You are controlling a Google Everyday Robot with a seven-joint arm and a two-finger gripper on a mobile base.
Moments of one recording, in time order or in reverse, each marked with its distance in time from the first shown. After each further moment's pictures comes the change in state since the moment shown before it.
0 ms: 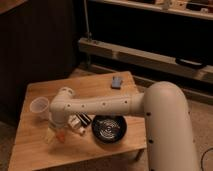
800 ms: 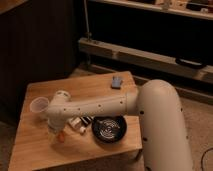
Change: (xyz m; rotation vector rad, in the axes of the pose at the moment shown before) arm 0.000 -0.003 0.015 -0.047 -0.042 -0.031
